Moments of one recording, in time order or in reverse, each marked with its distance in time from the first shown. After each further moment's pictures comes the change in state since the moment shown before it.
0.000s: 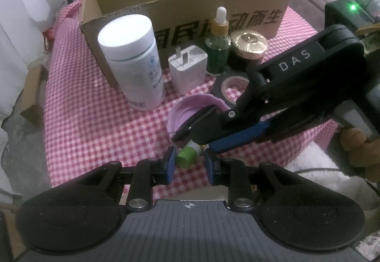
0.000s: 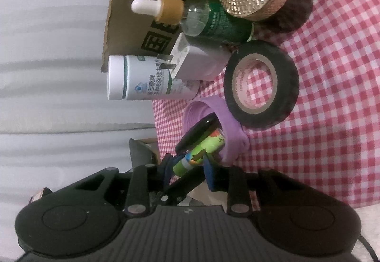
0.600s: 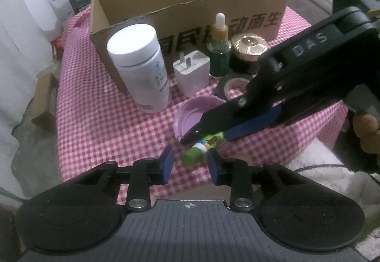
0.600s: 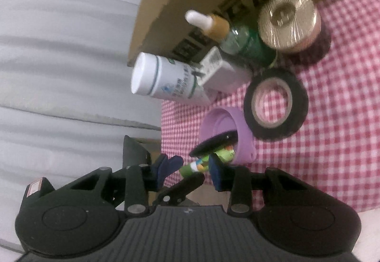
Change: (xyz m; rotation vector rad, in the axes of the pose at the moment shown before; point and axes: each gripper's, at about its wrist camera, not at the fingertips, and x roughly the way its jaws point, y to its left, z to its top) left arm -0.011 -0.006 -0.003 0.030 -0.024 0.042; right arm -0.011 0.037 -0.010 -0.157 -0.034 -0.046
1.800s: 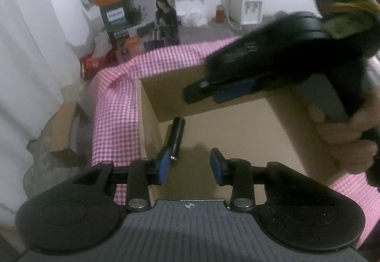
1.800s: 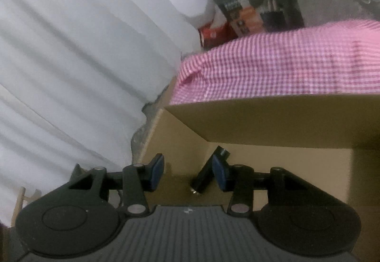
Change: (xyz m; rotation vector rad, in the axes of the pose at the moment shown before) left arm 0.018 0.081 0.171 -0.164 -0.122 0.115; right arm 0.047 0.112 0.236 -0.429 -0.117 -0.227
